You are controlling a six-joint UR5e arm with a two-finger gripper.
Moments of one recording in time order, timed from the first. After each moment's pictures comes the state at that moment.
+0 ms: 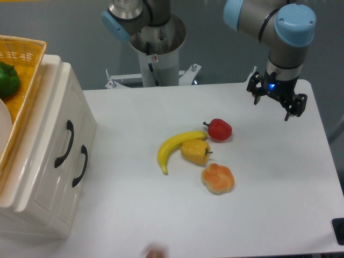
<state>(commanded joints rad) 2.82 -1.80 -1.60 -1.20 1.59 1.47</state>
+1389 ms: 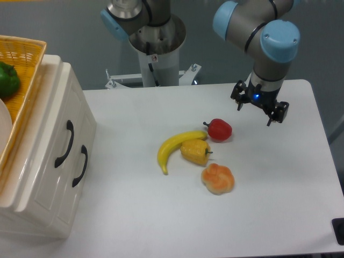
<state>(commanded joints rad) 2.74 -1.80 -1.68 -1.21 1.58 1.20</state>
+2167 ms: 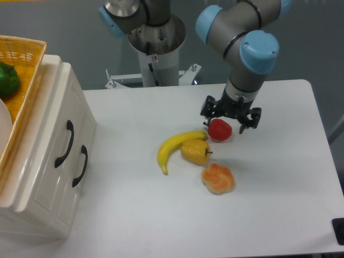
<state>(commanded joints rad) 2.61 -1.80 -1.66 -1.29 1.41 0.73</state>
